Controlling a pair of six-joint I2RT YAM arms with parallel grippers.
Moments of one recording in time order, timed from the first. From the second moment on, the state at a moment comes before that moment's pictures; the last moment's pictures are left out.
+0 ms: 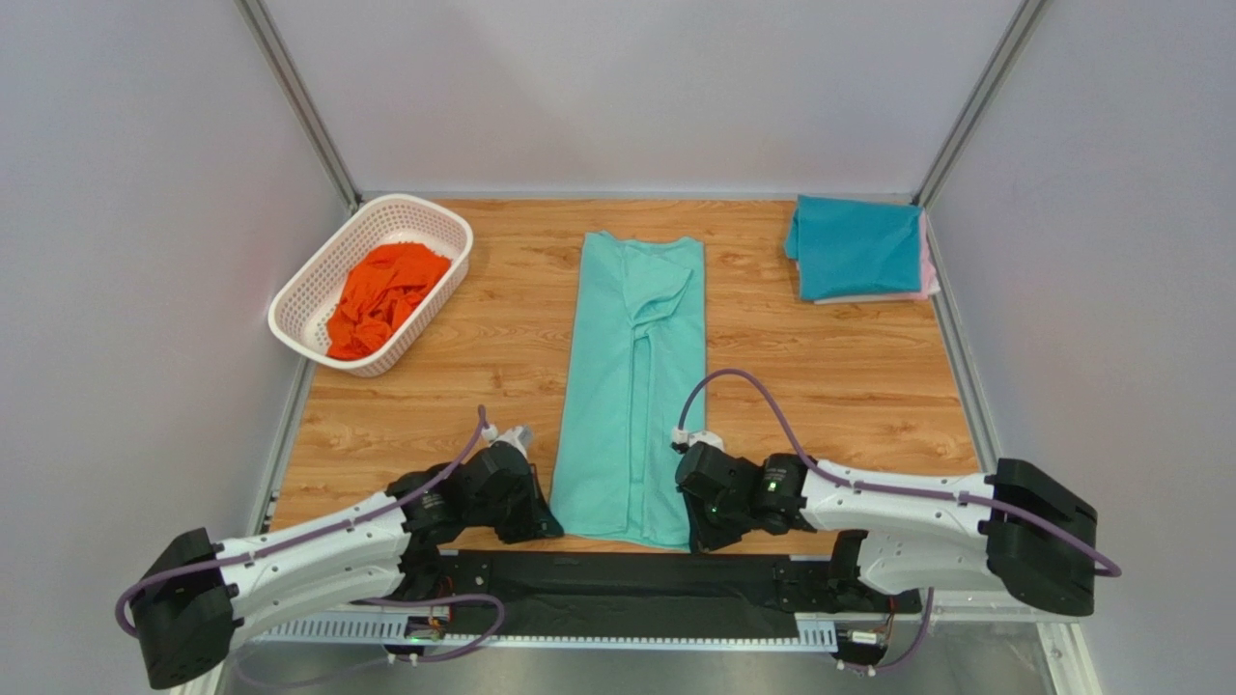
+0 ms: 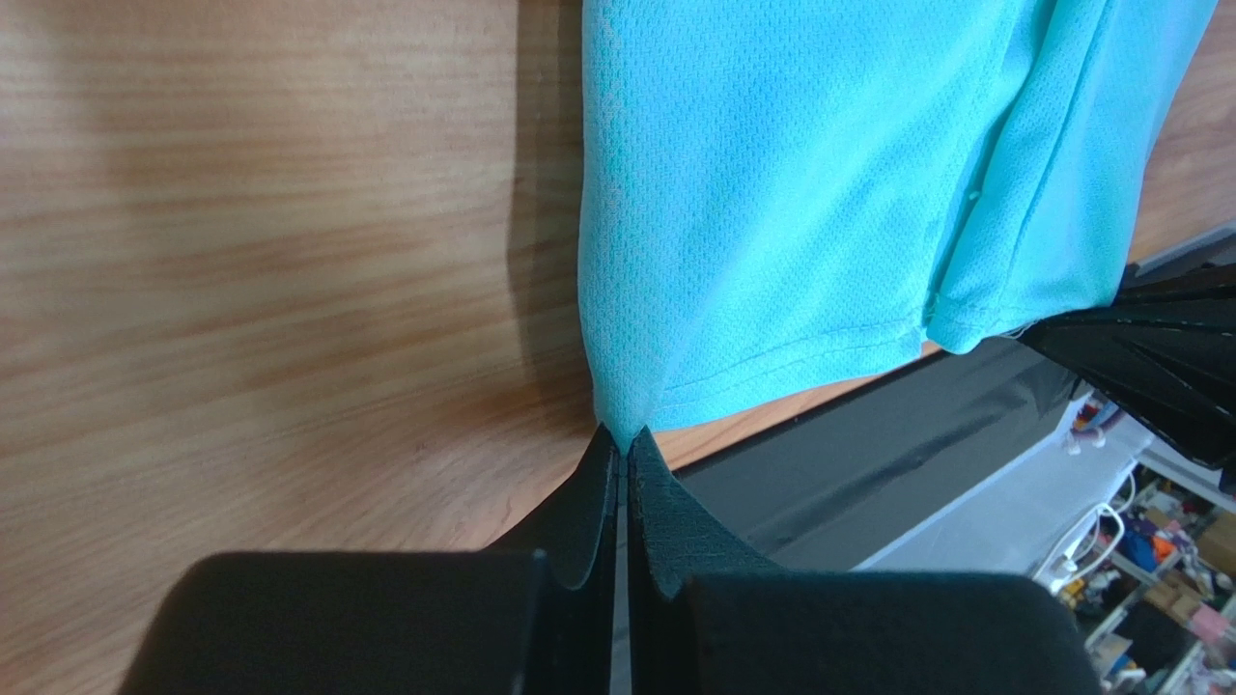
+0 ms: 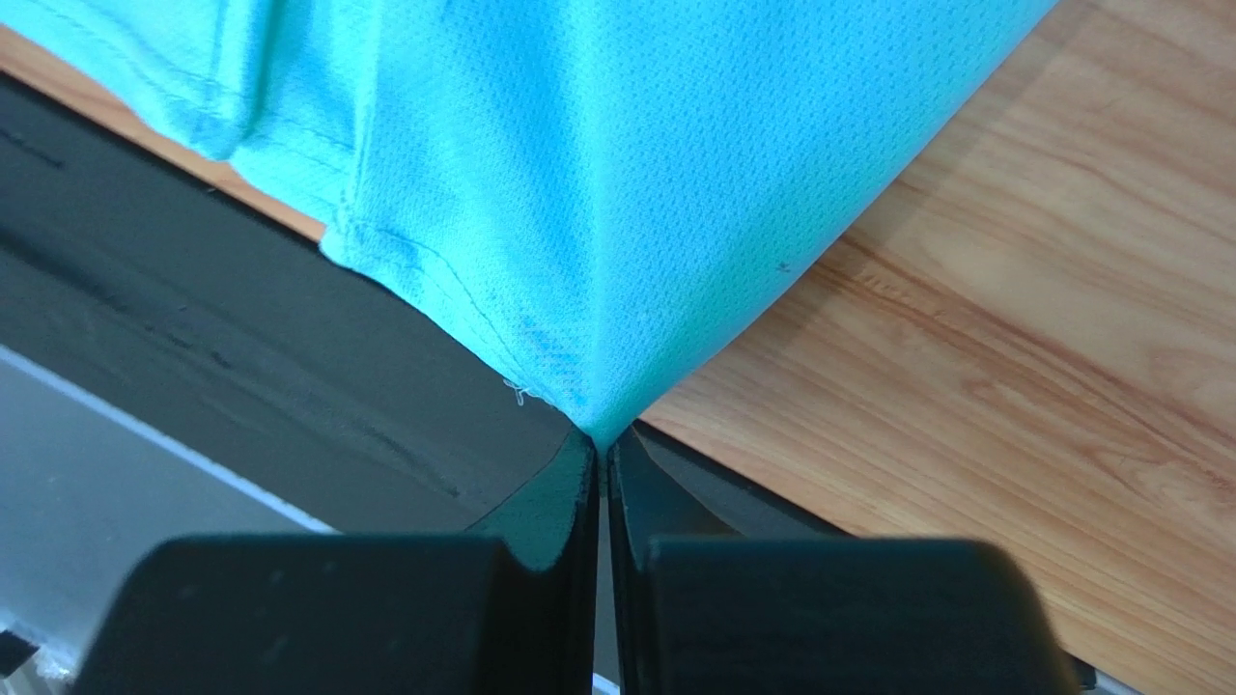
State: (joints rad) left arm -0.96 0.78 0.23 -0.37 0.08 -1.13; right arm 1.17 1.17 0.53 -0.51 -0.03 0.83
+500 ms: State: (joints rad) left arm -0.96 0.76 0.42 -0.45 0.01 -1.06; right arm 1.13 1.11 0.68 -0.61 0.13 0.80
